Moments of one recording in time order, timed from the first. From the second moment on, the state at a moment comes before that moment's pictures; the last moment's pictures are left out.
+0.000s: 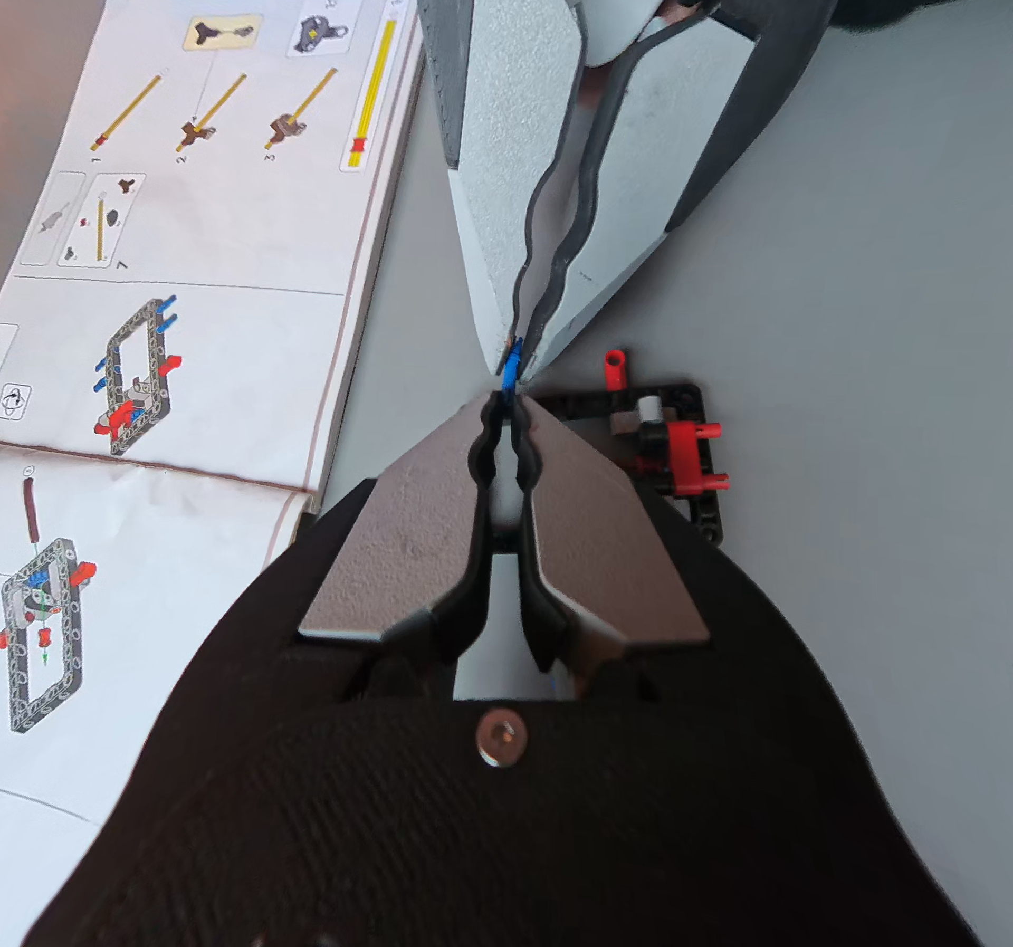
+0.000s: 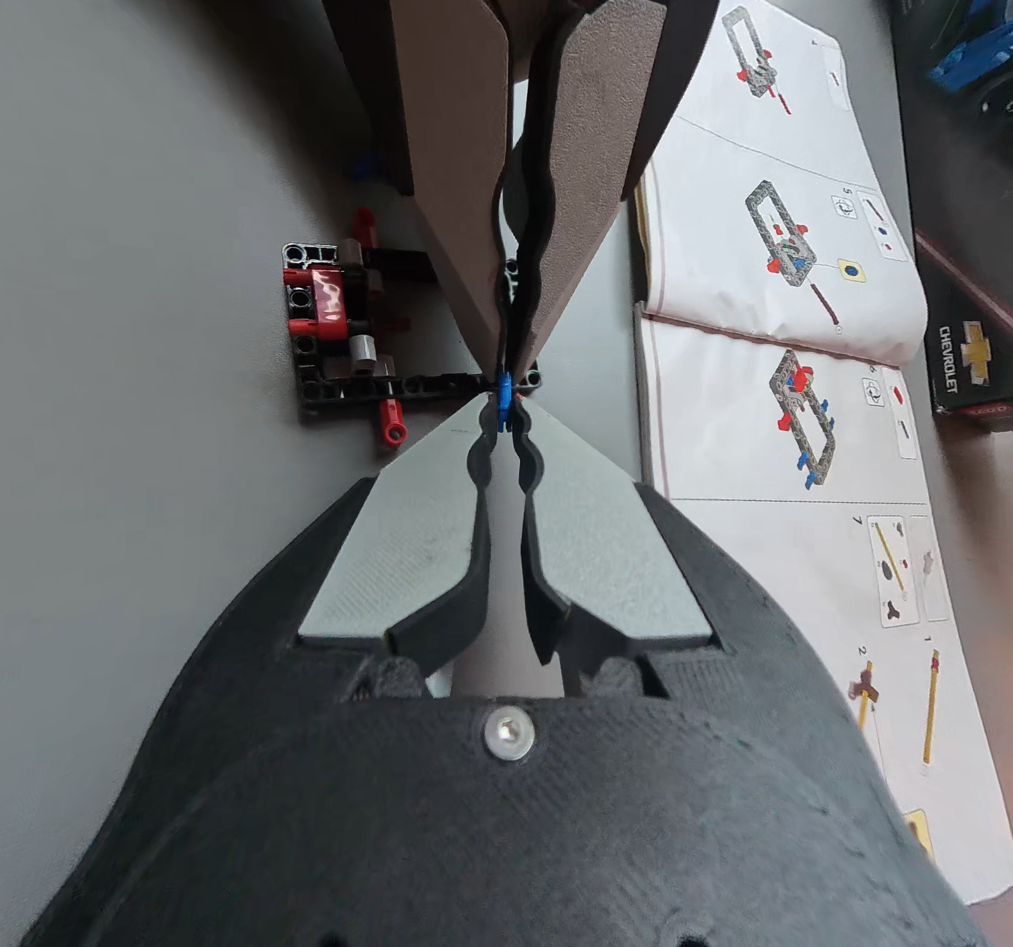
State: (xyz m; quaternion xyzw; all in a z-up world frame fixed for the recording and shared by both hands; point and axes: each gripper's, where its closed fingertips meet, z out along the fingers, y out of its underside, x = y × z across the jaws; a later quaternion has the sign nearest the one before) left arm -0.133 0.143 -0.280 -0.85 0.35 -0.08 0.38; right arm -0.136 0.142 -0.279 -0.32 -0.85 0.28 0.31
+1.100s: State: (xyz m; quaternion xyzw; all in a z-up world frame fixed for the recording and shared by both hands) left arm -0.146 0.145 -0.293 -0.87 0.30 -0.15 0.36; right arm -0.131 0.154 -0.294 -0.37 -0.87 0.29 0.13
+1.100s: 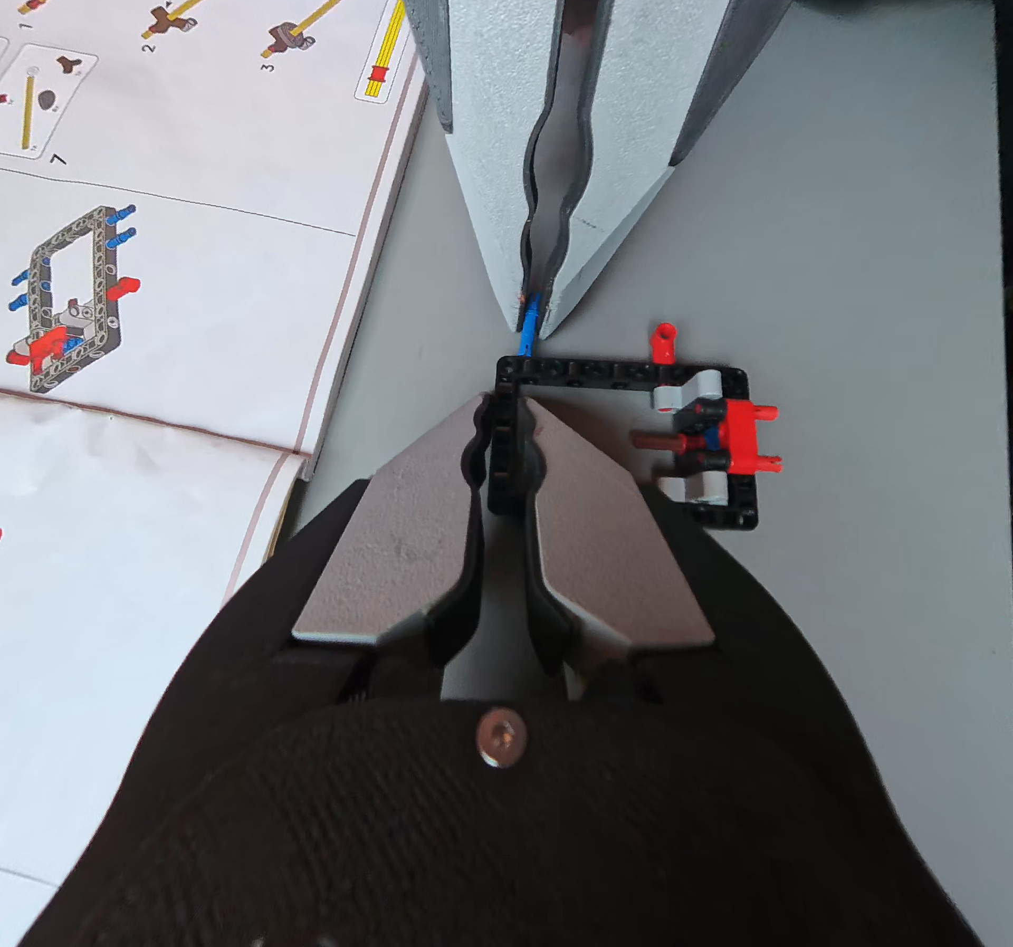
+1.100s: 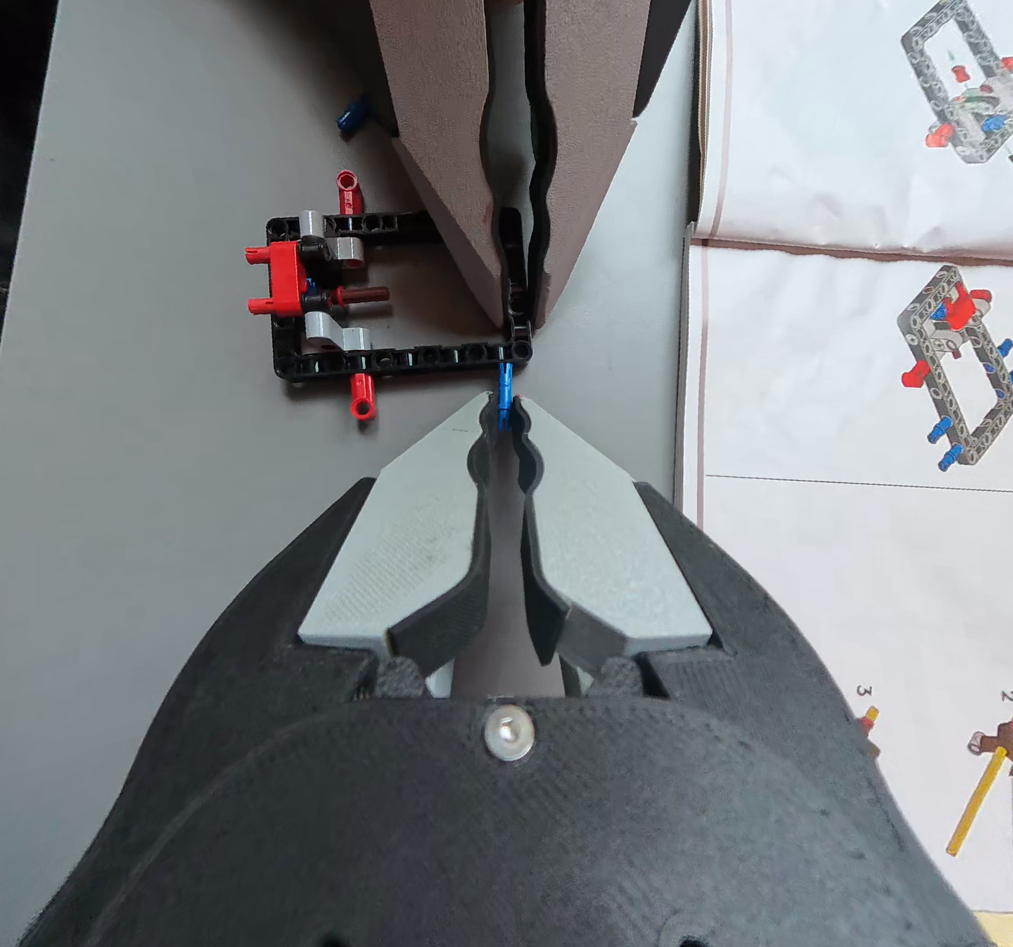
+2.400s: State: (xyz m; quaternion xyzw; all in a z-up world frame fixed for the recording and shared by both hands) left arm -0.121 0.158 -0.284 -0.84 0.38 -0.07 0.39; right arm -0.117 0.151 -0.280 -0.45 -0.80 0.40 0.01
